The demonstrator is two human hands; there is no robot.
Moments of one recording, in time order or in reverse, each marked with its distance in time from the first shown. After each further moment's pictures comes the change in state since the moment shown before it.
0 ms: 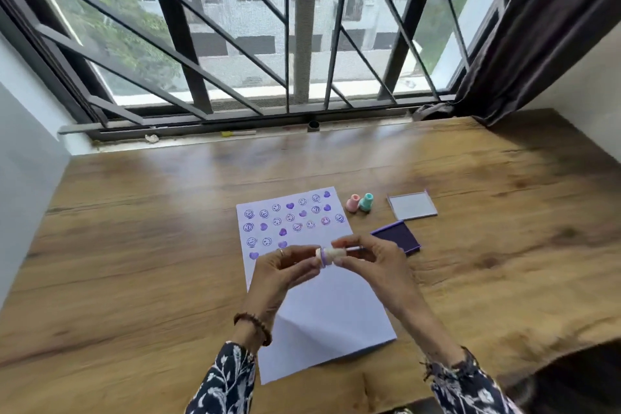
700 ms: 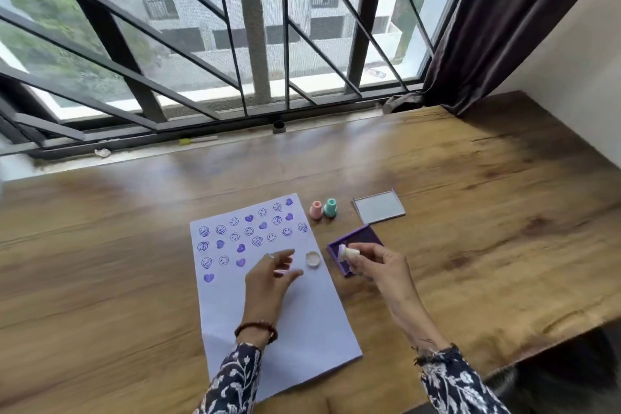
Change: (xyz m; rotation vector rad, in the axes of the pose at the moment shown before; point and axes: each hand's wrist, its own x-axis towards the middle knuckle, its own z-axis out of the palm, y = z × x) left_hand 0.054 -0.054 0.032 0.699 0.244 0.202; right_hand 0.026 0.073 -0.059 0.336 0.214 0.300
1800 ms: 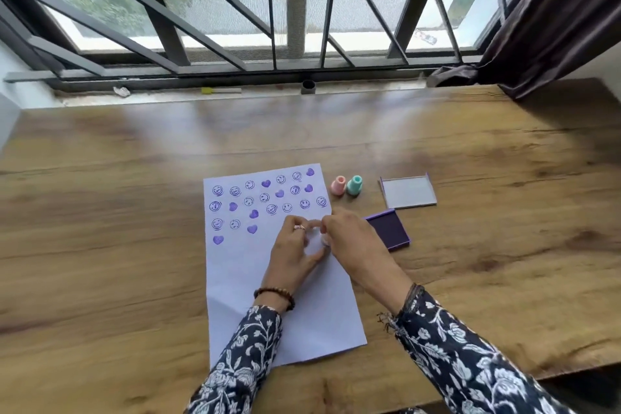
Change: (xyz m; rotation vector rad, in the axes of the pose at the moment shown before) left_hand 0.012 -0.004 0.025 0.161 -0.048 0.100; right_hand 0.033 -0.014 0.067 -1.366 -0.355 -0.467
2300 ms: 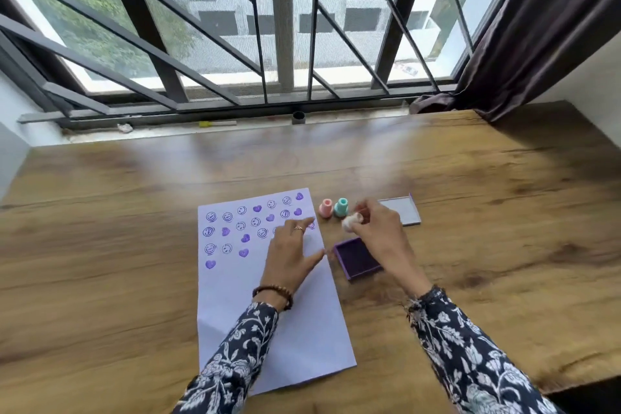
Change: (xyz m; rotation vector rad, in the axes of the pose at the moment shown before) left_hand 0.029 0.011 0.003 0.228 -0.018 0.098; right_hand 0.009 0.060 -0.028 0.558 0.310 0.311
